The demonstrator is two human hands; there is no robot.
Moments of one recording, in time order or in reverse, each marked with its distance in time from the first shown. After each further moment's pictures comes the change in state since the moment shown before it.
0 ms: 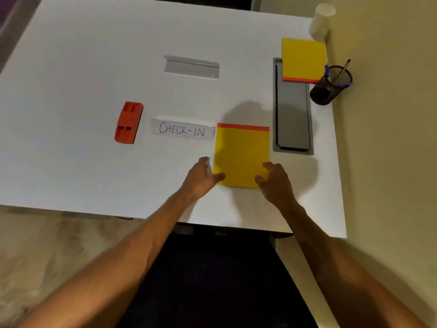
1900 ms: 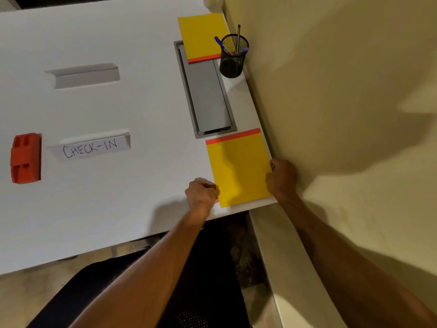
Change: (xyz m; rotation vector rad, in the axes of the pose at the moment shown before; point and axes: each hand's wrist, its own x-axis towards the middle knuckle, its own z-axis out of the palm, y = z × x) left_hand -0.010 0.065 0.204 -0.323 0.035 -0.290; right_hand -0.022 0.182 -0.084 0.087 0.319 0.277
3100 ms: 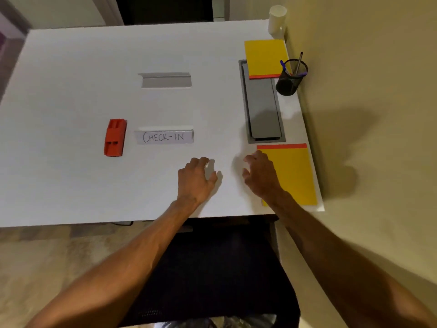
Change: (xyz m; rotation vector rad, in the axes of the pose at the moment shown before) left_hand -0.031 0.012 -0.173 0.782 0.238 0.699; right_hand -0.071 -0.145 0.062 -0.306 -0.082 -0.623
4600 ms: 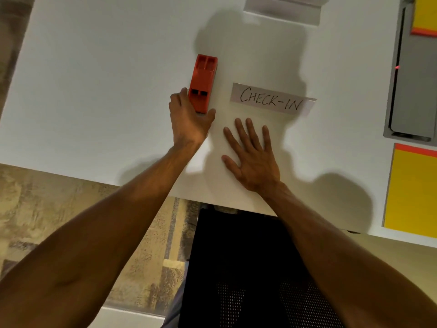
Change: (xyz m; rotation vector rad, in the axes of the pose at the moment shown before) left_hand 0.094 -0.295 -0.067 -0.267 0.349 -0.418; right_hand 0.077 -0.229 0.211 -0.255 0.009 -0.521
